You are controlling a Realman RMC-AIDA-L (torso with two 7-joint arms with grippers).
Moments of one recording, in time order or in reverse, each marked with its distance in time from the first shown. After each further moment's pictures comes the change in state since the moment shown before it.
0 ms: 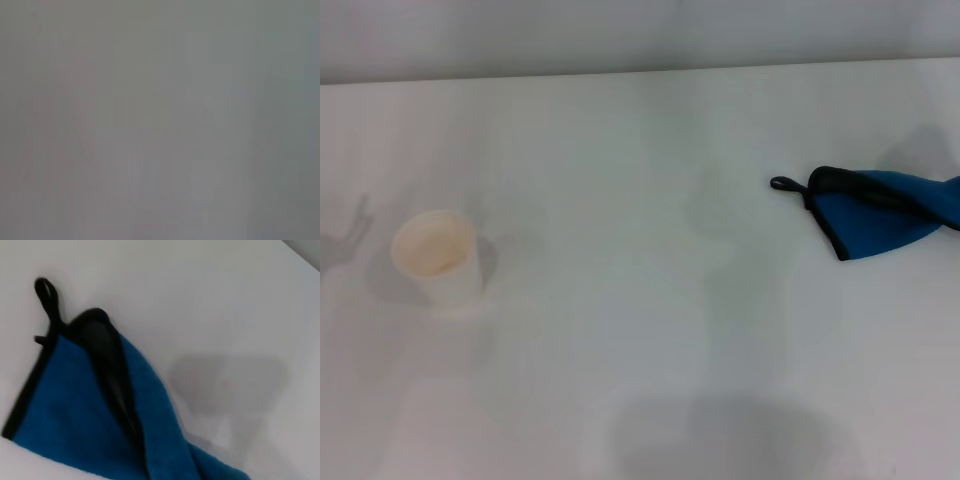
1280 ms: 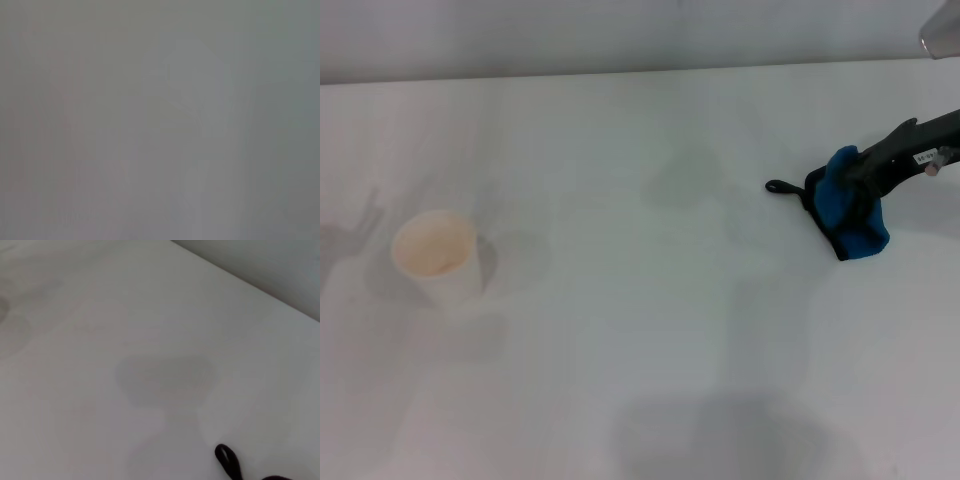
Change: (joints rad) left arm -0.024 -0.003 0.005 0.000 0.000 0.012 -0.005; right arm -0.024 0.013 0.068 0.103 0.540 -0.034 -0.282
